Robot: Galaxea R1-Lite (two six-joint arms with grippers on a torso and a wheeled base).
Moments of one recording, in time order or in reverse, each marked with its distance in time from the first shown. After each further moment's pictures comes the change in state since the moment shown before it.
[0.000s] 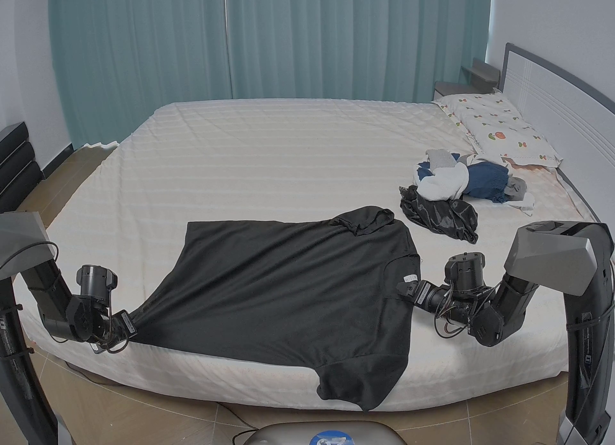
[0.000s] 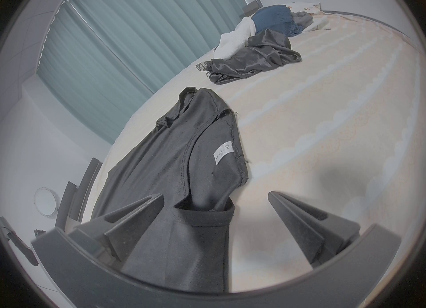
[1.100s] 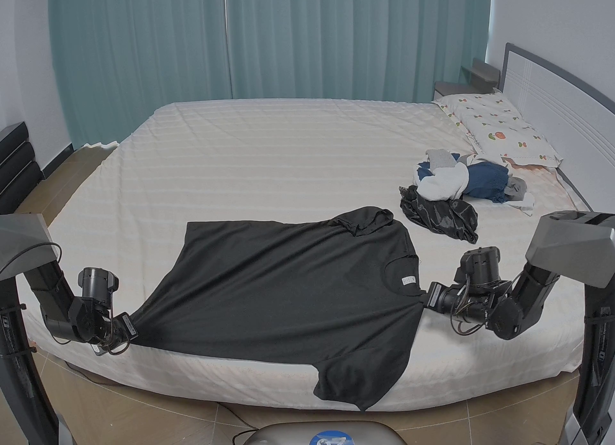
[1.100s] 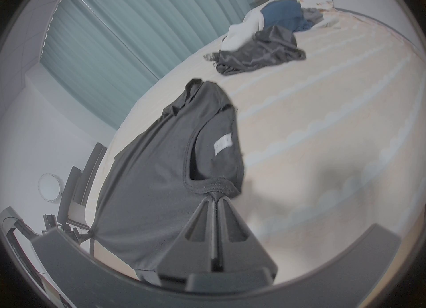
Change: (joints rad) left arm 0.009 0.032 -0.012 -0.004 -0.007 -0.002; right arm -0.046 -0.108 0.074 0.100 0.108 -0.082
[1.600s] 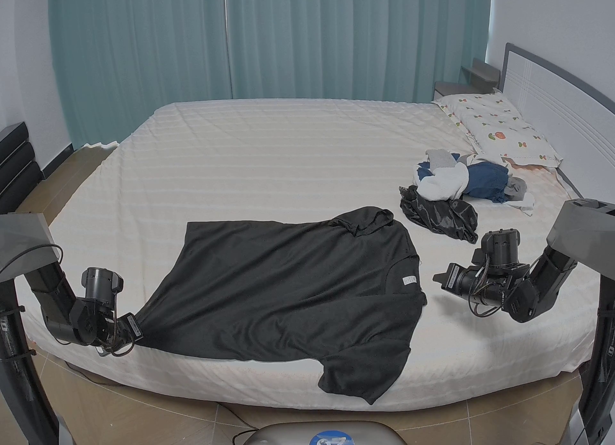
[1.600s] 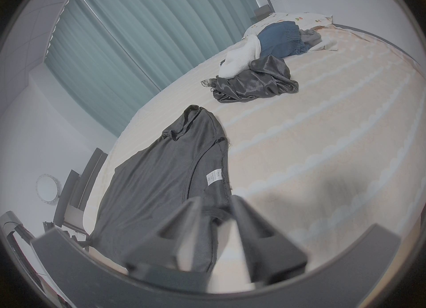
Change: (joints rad) left arm -0.046 -0.032 0.029 -0.004 -0.011 -0.007; right arm -0.082 -0.073 -0.032 0.054 0.036 -0.072
